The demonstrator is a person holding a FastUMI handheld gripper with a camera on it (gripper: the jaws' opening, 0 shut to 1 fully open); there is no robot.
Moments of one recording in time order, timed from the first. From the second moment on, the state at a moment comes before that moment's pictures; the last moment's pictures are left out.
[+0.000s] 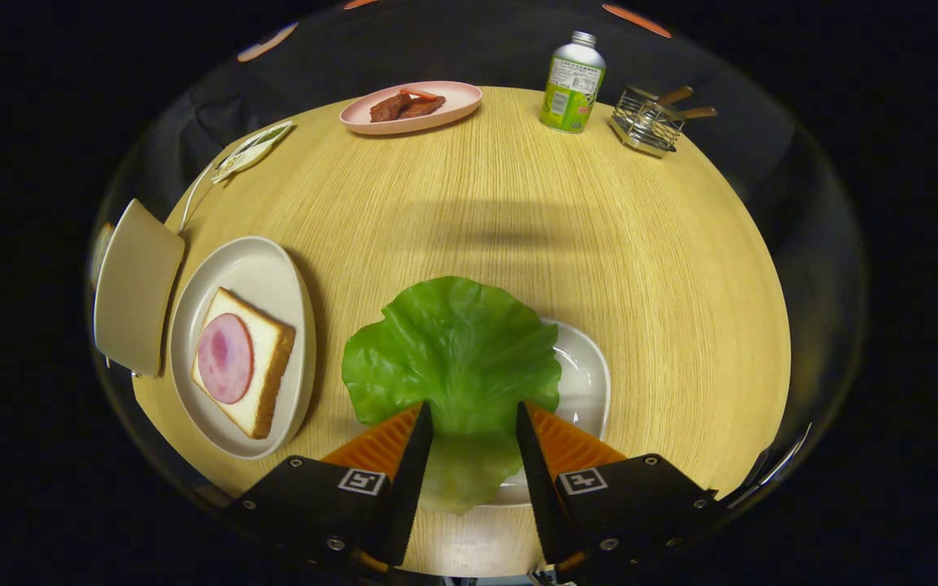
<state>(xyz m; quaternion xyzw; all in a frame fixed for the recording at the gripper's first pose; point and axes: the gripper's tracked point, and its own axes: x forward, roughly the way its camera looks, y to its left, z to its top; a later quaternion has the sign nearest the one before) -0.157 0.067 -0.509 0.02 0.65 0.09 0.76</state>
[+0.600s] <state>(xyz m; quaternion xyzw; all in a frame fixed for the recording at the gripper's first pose) -0.161 0.087 -0.496 0.00 0.63 0.13 0.77</state>
